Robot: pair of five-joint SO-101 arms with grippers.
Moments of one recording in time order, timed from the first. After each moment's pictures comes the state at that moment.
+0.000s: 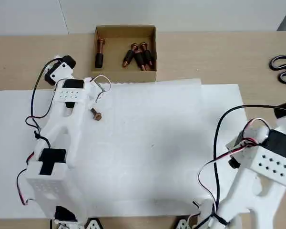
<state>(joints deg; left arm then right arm) -1.1 19.4 3.8 61.5 52.4 23.8 -38.5 30.0 97.8 -29.6</state>
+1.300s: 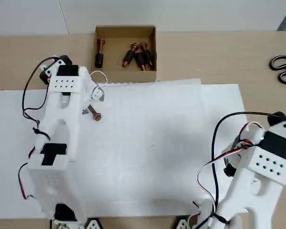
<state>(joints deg) -2.6 25.6 -13.2 84.9 52.0 23.8 -38.8 35.3 97.8 -30.3</state>
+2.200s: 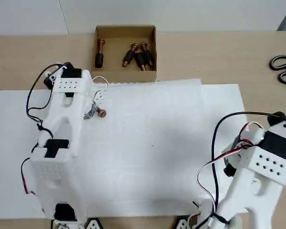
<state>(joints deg) -2.6 30.5 -13.1 83.4 51.9 23.8 -38.8 35.3 97.8 -30.5</state>
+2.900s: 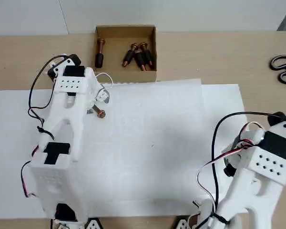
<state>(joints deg) -0.5 26.9 -13.1 83.5 48.0 23.8 -38.8 35.3 97.8 -30.5</state>
